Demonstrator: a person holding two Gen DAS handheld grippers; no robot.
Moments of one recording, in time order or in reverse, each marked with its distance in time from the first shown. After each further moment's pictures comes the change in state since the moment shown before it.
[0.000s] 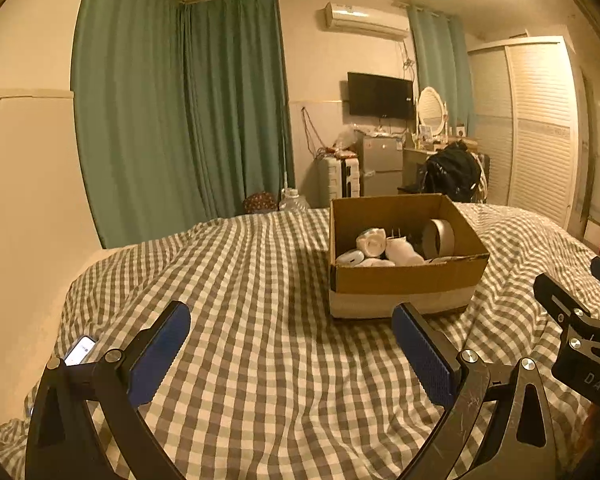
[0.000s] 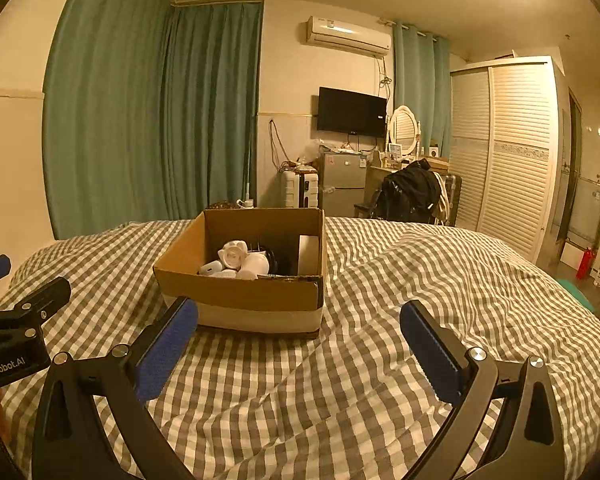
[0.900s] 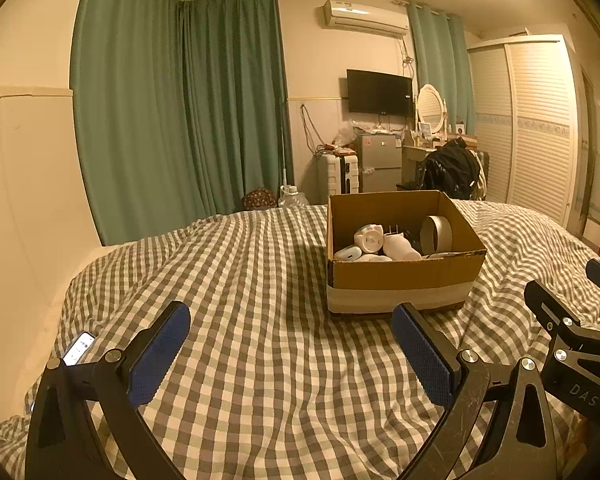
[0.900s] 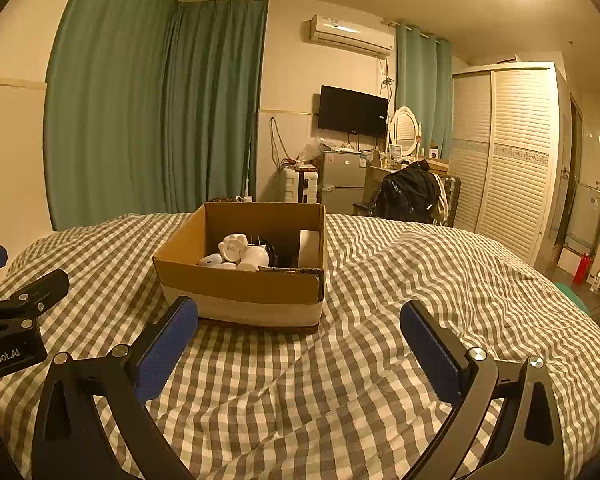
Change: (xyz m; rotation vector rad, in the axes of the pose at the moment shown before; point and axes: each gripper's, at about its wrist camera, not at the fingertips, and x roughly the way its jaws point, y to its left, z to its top) left arm -0.004 0.000 0.000 -0.003 0.011 -0.009; right arm -0.005 0.006 -0.003 -0.025 0.005 -0.010
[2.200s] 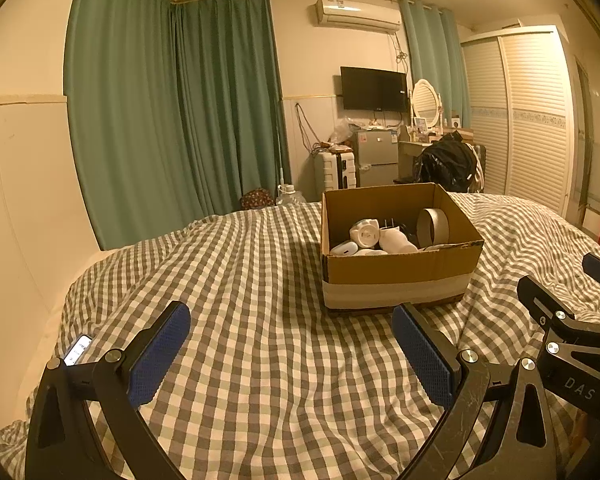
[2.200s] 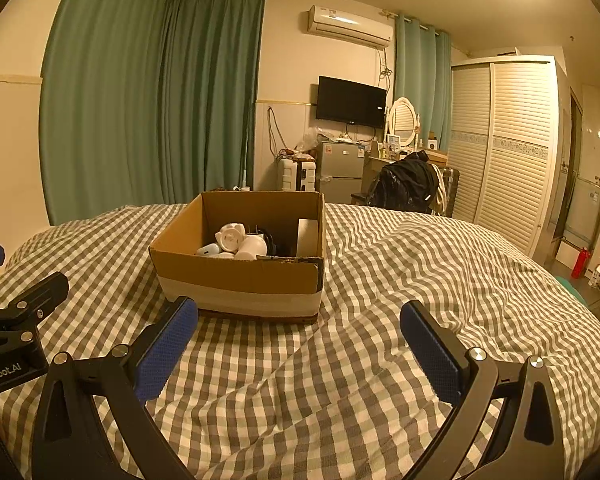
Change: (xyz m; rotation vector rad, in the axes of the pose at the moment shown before) left arm 0.004 -0.004 -0.004 0.041 -0.001 0.000; right arm 0.006 0.002 -0.004 0.007 0.038 -0.009
